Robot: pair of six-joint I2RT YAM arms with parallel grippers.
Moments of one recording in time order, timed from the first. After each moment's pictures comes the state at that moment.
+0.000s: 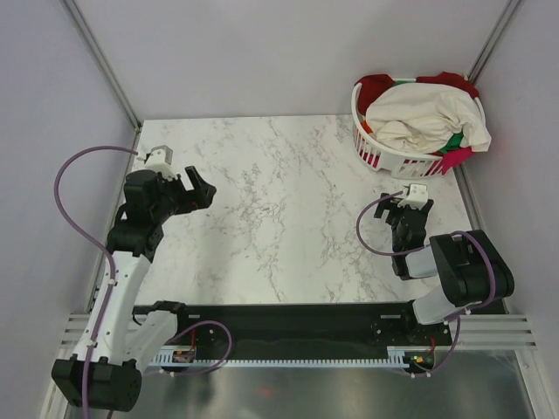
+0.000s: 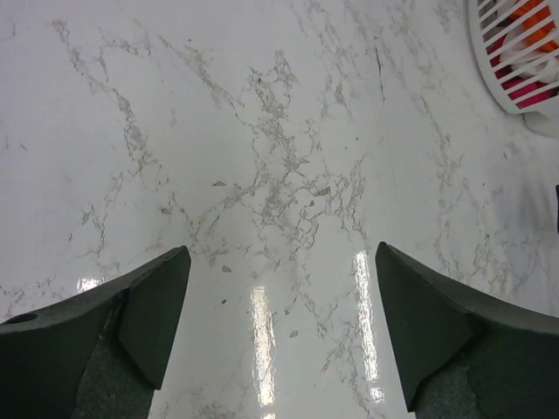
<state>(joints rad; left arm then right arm) -0.08 0.87 0.89 -0.45 0.18 -0.32 0.12 1.54 0.21 1.21 0.30 0.04</state>
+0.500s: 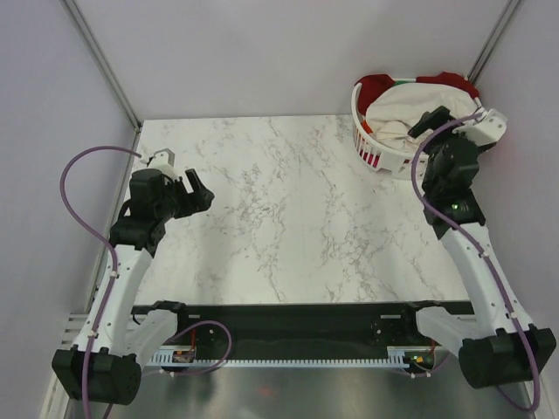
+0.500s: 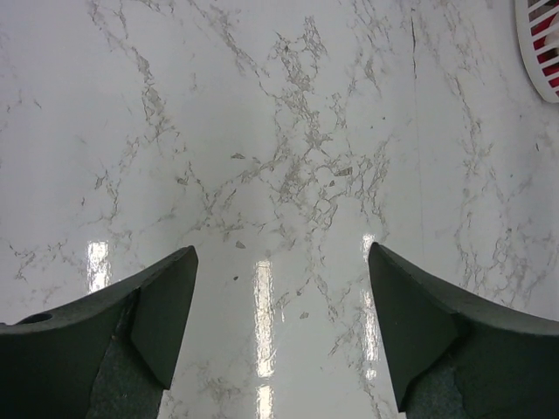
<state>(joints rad) -0.08 0.91 0.91 -0.53 0.13 -0.34 0.18 1.02 0.95 0.17 0.54 0.32</state>
